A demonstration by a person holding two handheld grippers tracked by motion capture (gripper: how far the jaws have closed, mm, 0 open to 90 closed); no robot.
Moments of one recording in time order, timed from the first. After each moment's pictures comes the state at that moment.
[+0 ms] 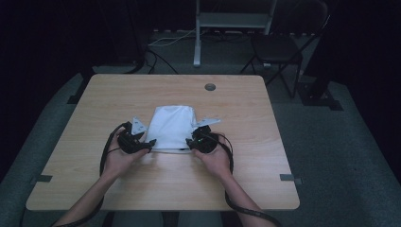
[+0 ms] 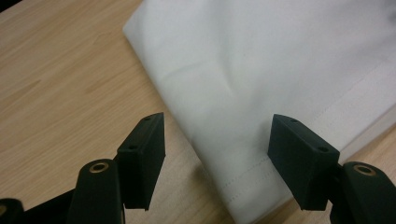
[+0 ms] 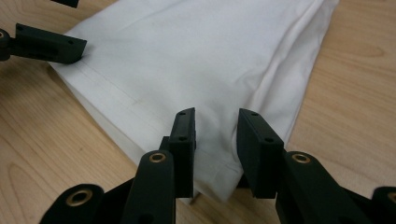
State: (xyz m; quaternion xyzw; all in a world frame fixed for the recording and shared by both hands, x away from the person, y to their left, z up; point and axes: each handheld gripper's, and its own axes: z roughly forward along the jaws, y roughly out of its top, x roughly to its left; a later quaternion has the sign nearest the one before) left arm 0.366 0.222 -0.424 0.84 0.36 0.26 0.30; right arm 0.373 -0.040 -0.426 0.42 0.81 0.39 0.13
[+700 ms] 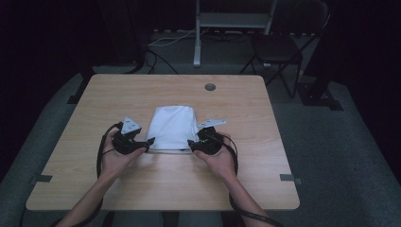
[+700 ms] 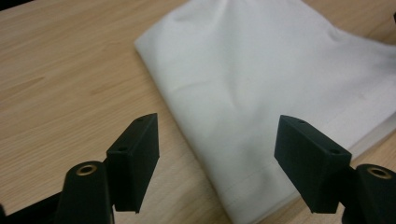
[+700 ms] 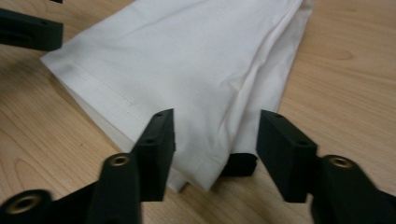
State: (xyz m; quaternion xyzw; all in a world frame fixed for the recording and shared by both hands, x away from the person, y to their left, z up) left arm 0.360 0.243 -0.410 0.79 0.40 0.24 0.39; right arm 0.366 -0.054 -0.418 0.42 0.80 0.40 0.14
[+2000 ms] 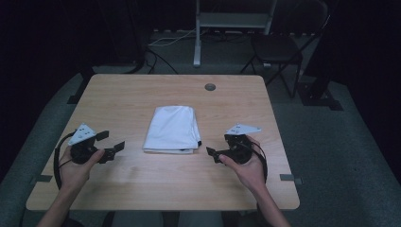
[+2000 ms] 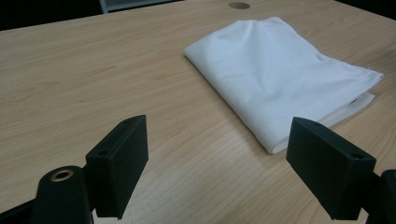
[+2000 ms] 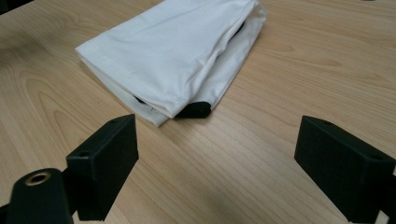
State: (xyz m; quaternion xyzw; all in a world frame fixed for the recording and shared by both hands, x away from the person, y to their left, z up) left arm 0.313 0.332 -0.398 0.75 0.41 0.24 0.45; right arm 0.331 -0.131 -0.402 0.40 0.79 0.45 0.14
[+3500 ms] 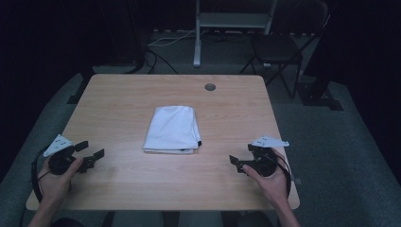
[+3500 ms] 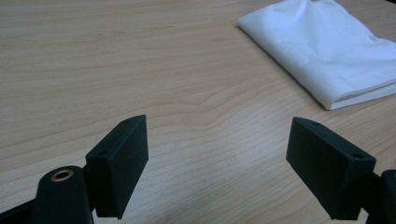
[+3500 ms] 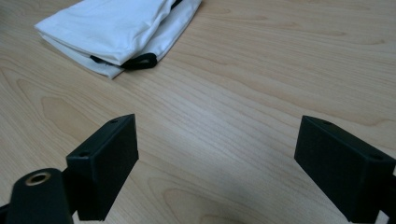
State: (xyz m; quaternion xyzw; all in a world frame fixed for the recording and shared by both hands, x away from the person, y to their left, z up) left arm 0.296 0.390 -0.425 0.72 0.47 0.25 0.44; right arm 0.301 -0.193 -0.419 0.44 0.77 0.44 0.16
